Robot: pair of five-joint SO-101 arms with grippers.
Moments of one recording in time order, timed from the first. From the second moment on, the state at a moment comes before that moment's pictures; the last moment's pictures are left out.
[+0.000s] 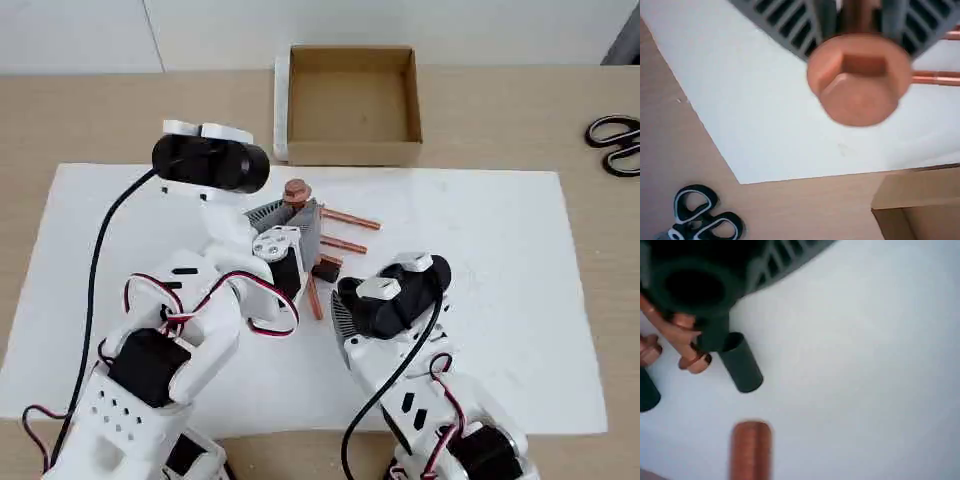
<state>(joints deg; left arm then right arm) 28.4 -53.7 35.5 54.3 27.7 -33.8 -102.5 73.1 60.0 -4.5</state>
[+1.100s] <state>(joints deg) 33.1 -53.7 37.8 54.0 27.7 -36.4 -102.5 73.4 60.0 -4.6</state>
